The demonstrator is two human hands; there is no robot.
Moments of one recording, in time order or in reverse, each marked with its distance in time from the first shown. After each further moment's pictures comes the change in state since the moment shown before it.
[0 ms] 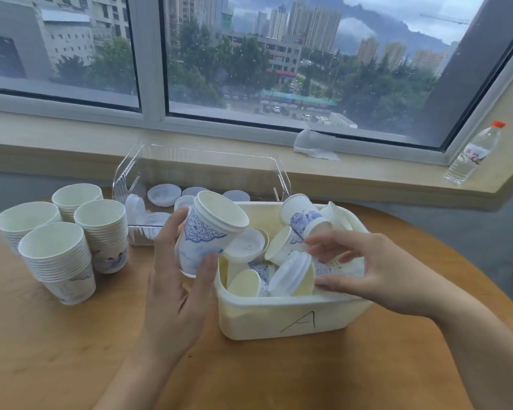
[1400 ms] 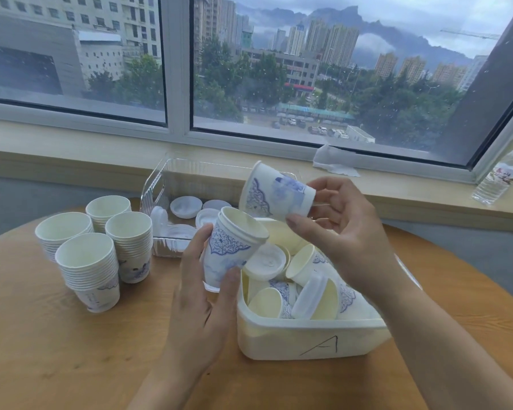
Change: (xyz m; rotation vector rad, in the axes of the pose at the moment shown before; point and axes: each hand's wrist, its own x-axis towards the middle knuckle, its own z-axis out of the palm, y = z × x) left_hand 0.000 0.003 -0.001 0.141 0.035 0.008; right_hand 0.065 -0.064 0.031 0.561 0.417 -0.138
